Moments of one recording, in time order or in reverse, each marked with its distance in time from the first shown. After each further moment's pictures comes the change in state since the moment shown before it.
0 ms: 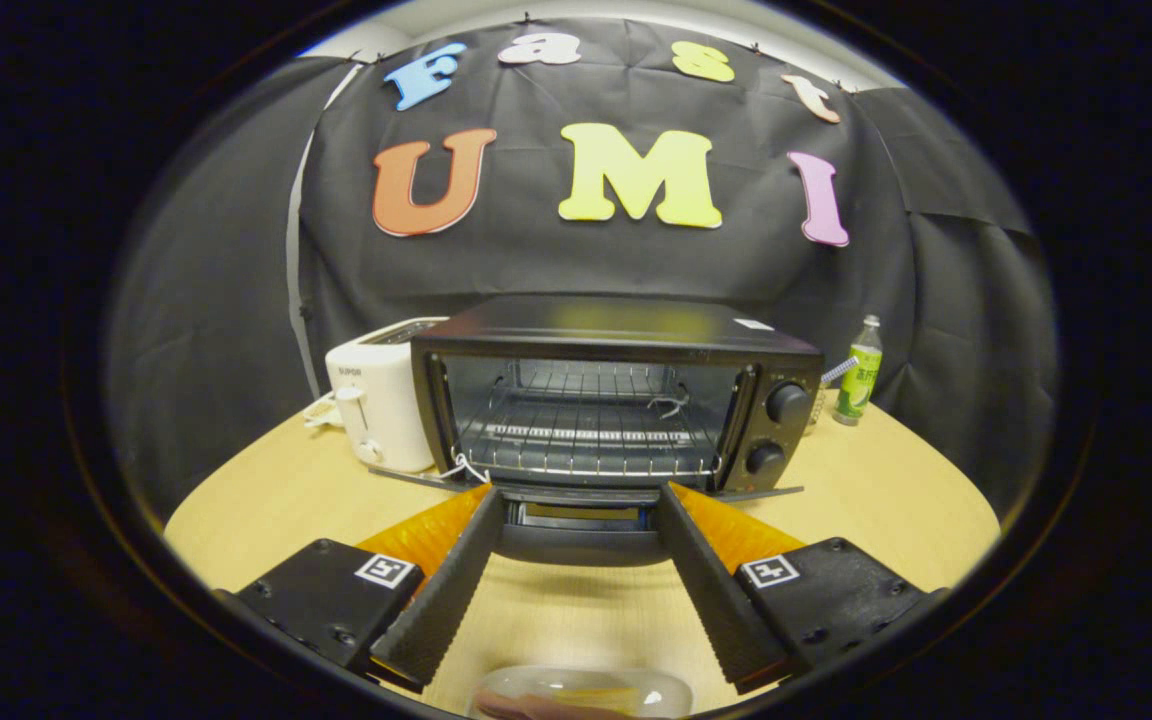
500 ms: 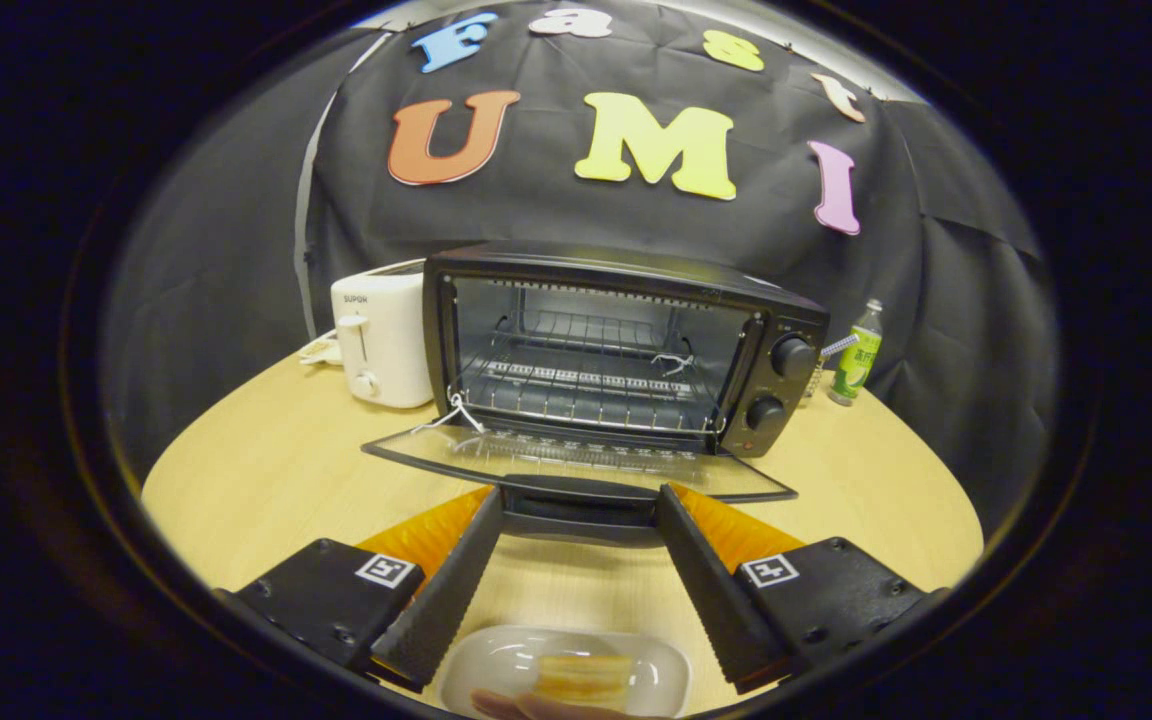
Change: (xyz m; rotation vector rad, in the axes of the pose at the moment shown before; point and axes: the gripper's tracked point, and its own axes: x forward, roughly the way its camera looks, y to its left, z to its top) arm -0.008 0.001 -0.037 -0.094 0.094 -0.025
